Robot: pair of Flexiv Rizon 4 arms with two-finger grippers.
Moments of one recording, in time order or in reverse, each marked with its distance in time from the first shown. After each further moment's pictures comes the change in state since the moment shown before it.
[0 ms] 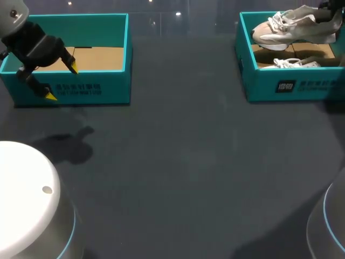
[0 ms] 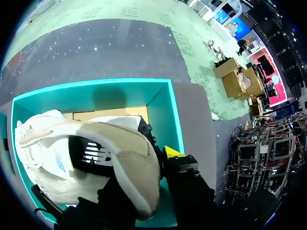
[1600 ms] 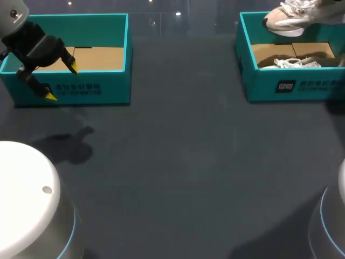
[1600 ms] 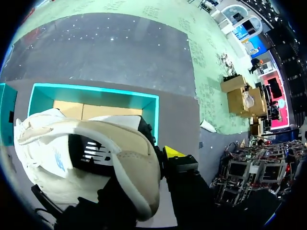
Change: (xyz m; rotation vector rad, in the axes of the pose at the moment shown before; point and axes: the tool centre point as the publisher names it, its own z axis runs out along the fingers) left arm 0.000 0.000 0.000 0.000 0.000 0.000; right arm -0.039 0.019 -0.063 0.003 0.032 -0.166
